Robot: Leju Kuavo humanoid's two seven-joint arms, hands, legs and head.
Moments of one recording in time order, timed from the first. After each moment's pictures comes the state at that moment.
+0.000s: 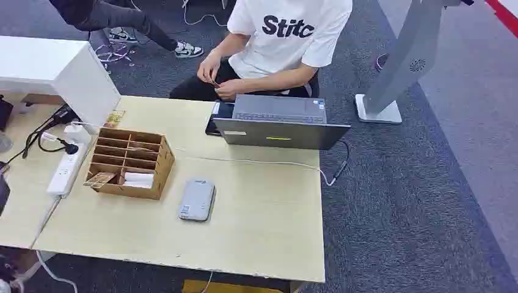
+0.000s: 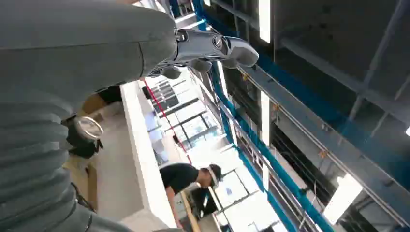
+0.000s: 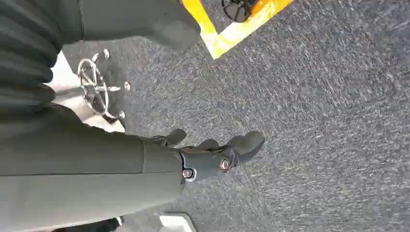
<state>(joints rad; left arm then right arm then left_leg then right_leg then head) -0.13 0.04 0.15 -1.83 -0.37 0.37 -0.48 -0.13 0.12 -1.31 -0.22 0.79 -0.37 0.03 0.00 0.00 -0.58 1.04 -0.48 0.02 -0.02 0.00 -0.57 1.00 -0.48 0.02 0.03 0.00</state>
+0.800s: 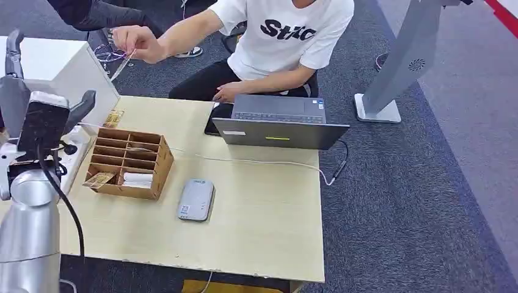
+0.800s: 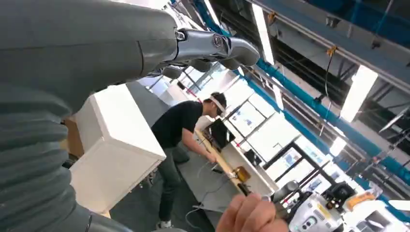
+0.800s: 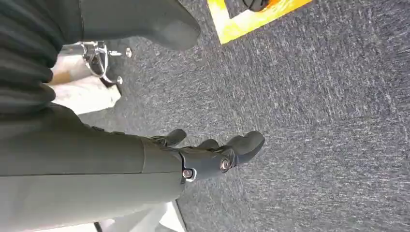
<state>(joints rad) -0.67 0.05 -0.14 -1.32 -0.58 0.21 -0.21 -0.12 0.12 -1.20 -0.22 0.90 -0.34 0.08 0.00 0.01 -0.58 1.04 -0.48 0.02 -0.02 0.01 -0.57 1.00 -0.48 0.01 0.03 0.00</state>
